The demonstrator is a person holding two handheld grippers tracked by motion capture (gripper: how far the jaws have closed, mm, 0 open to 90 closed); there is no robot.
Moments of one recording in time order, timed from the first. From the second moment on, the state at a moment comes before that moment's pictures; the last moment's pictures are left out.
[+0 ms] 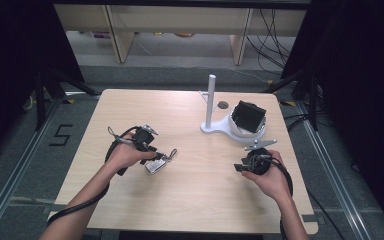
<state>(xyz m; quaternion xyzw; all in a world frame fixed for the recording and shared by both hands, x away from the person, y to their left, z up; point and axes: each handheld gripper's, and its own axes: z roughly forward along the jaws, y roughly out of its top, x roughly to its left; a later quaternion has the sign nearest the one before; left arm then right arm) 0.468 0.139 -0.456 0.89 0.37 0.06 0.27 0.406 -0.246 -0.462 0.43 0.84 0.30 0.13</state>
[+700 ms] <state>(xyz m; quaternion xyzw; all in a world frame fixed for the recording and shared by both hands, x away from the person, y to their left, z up) 0.491 0.112 -0.455 0.90 0.37 0.04 0.22 0.406 -0.243 -0.464 0.44 0.84 0.30 0.12</state>
